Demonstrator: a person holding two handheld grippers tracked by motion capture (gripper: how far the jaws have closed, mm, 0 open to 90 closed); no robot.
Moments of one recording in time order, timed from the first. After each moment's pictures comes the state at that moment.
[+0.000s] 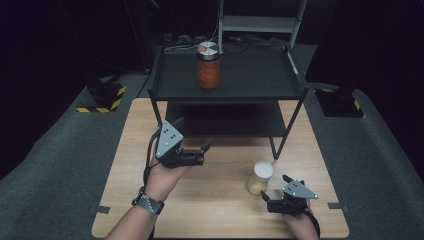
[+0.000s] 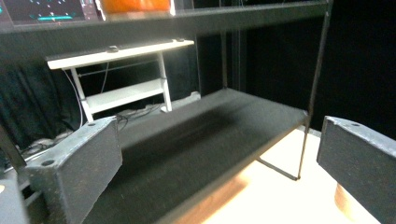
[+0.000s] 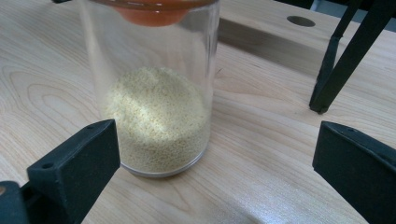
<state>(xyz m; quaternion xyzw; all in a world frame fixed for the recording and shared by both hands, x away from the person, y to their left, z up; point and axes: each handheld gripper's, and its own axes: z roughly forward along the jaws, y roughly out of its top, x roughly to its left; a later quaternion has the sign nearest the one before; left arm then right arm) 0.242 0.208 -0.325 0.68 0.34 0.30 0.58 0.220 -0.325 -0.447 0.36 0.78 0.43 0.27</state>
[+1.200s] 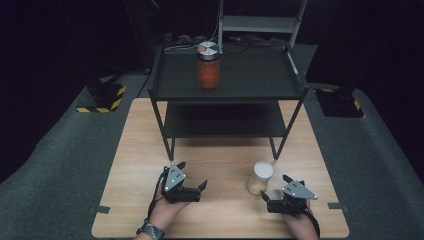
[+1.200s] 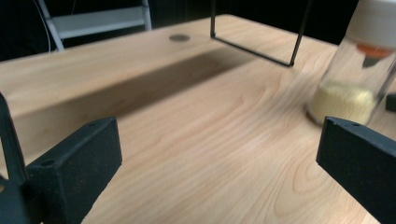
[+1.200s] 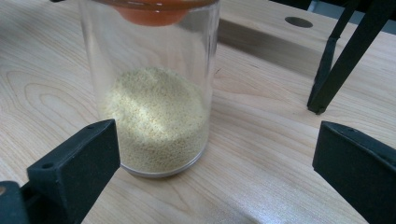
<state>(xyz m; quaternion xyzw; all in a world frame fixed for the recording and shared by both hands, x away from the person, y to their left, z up) 0.226 0.216 -0.451 0.73 0.38 0.22 0.52 0.218 -0.322 -0.447 0.36 0.78 0.43 0.28</state>
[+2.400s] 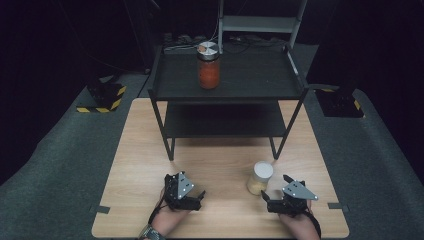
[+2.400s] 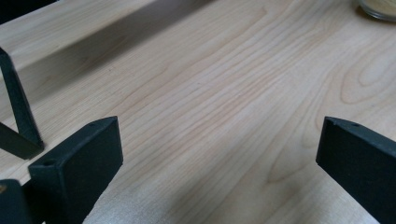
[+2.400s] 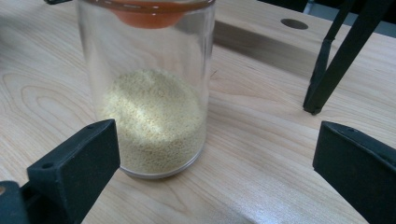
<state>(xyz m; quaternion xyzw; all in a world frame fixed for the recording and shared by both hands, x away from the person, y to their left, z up) 0.221 0.188 -0.458 0.80 0.35 0.26 0.40 0.215 -0.322 -0.448 0.37 0.78 0.43 0.28</state>
